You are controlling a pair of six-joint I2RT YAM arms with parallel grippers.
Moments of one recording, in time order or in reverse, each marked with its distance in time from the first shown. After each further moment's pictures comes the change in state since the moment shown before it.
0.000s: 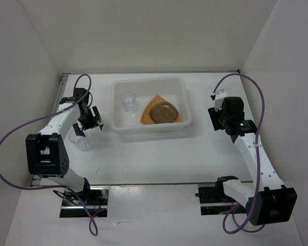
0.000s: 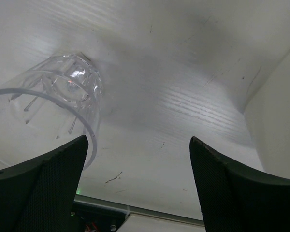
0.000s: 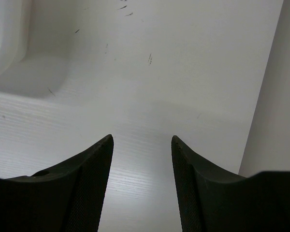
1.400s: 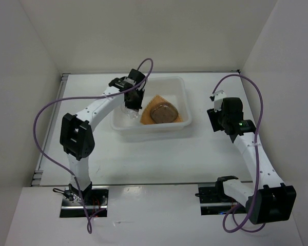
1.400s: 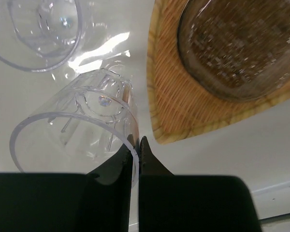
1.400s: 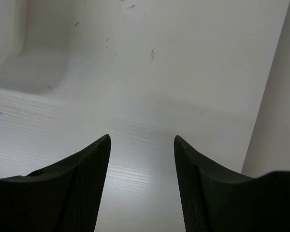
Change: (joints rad) left arm -0.510 0.363 0.616 0.030 0.010 0.191; right arm 0.000 0.013 -0.014 0.001 0.000 0.000
